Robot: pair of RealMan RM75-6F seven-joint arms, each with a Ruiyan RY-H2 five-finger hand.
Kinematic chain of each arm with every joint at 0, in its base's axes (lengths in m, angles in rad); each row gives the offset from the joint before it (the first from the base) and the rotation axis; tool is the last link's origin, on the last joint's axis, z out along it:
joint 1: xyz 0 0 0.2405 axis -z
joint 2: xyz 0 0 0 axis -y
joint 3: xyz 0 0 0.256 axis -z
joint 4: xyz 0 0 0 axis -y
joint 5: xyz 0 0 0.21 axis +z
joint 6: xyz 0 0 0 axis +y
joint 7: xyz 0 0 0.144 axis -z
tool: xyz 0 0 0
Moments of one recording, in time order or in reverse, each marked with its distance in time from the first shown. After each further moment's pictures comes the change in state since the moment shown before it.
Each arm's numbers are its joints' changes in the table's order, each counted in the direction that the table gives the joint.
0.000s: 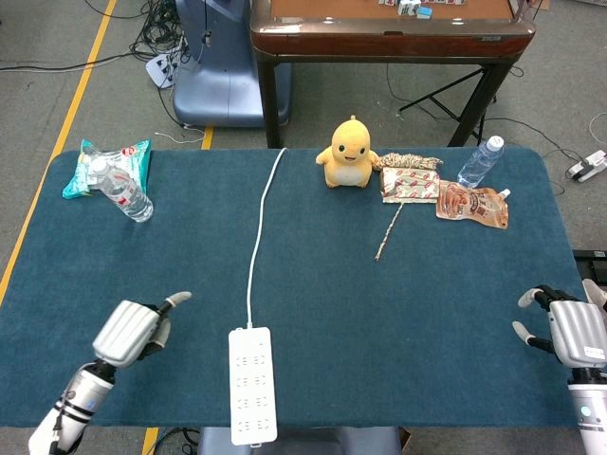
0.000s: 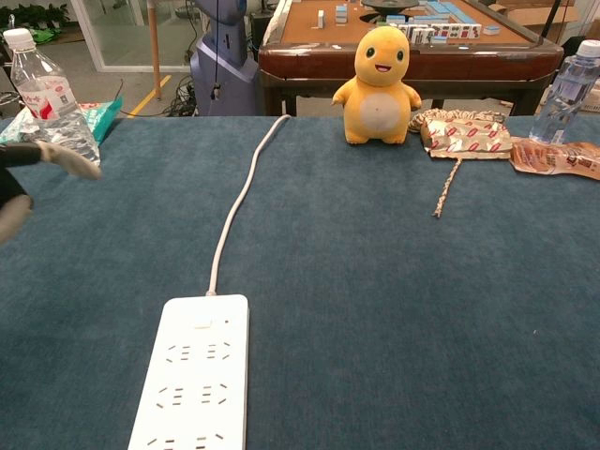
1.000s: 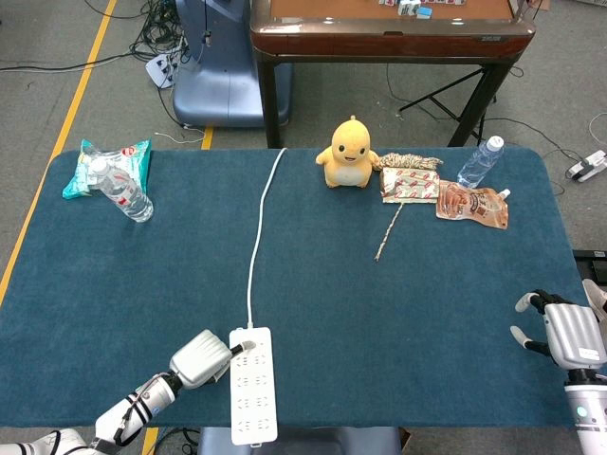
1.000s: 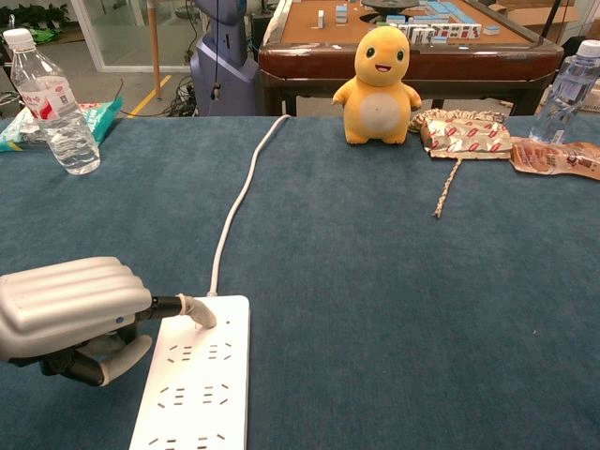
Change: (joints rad) left arm 0.183 0.227 -0.054 -0.112 0.008 -0.397 -0.199; right arm -0.004 0.009 0.011 -0.003 0.016 -0.038 0.023
